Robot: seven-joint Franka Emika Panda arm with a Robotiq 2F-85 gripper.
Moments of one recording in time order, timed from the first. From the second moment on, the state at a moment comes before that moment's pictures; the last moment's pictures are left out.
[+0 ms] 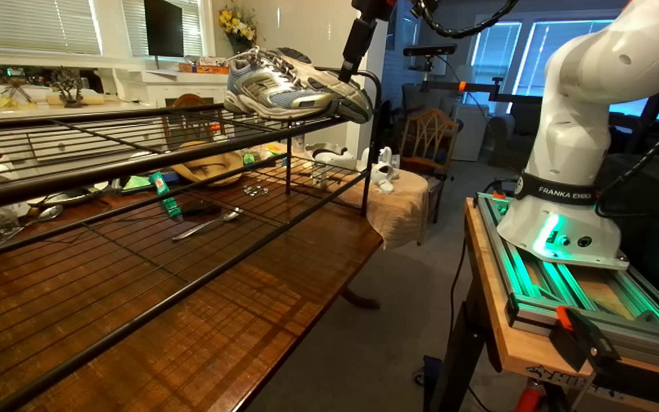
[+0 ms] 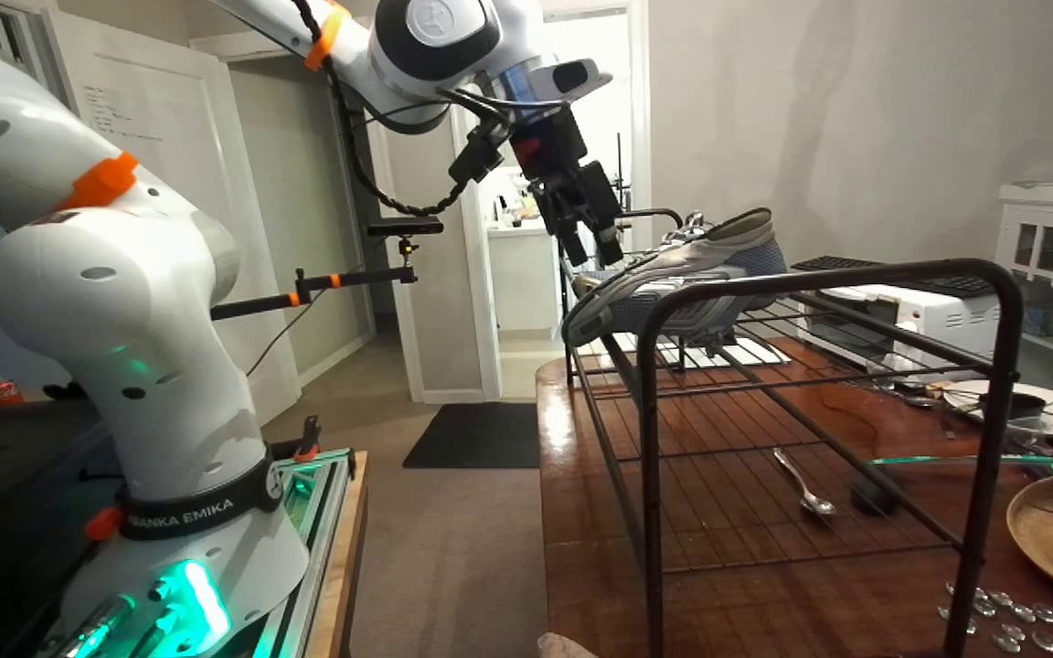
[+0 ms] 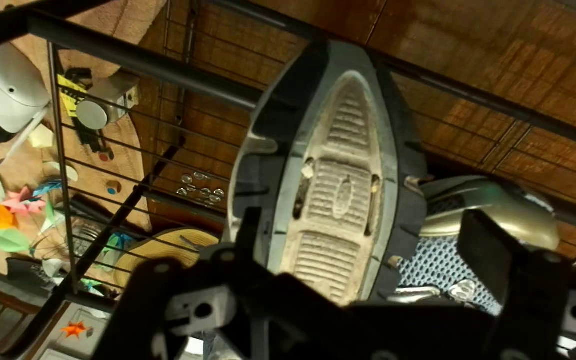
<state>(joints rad) 0.06 -0.61 0.09 -2.70 -0.17 2.41 0.10</state>
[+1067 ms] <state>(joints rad) -0.01 -0.66 0.14 -2.75 -0.24 2.39 0.07</state>
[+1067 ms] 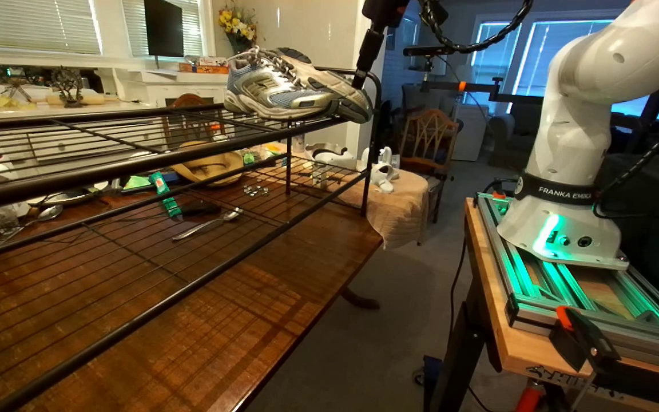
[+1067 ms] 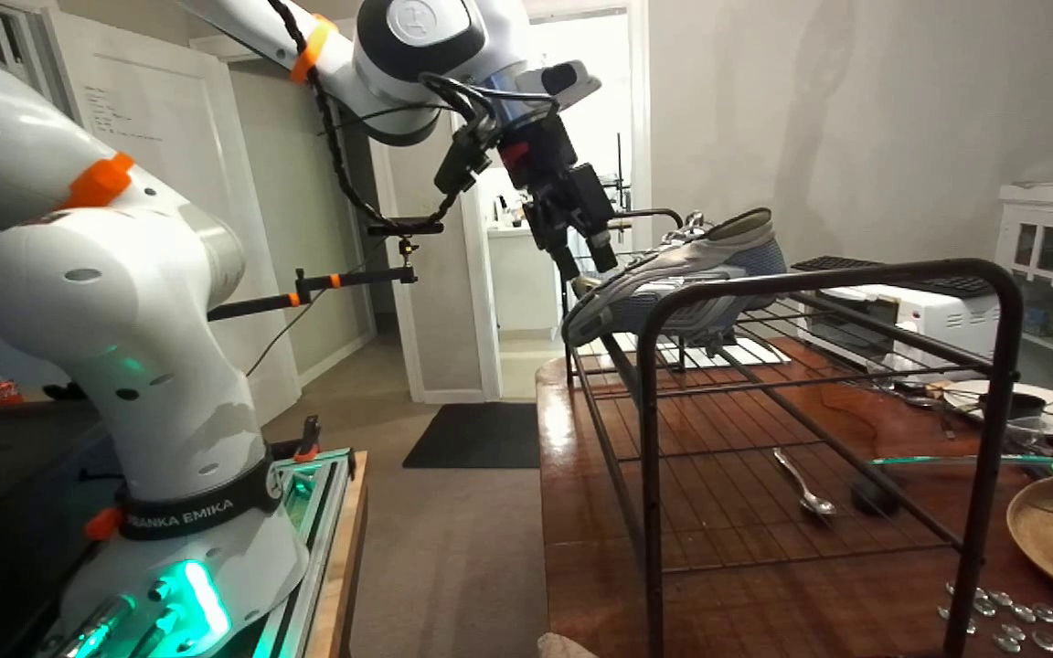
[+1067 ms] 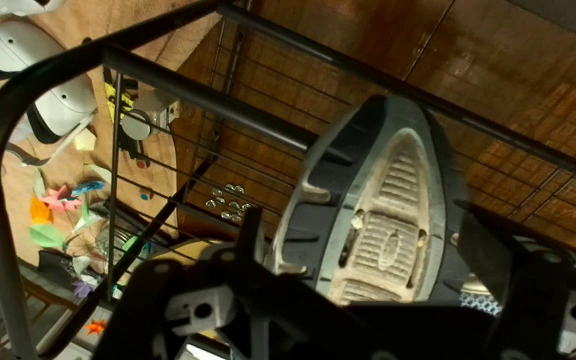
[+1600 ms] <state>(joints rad) -0.04 -0.57 0.12 -2.75 -0.23 2.53 0.17</state>
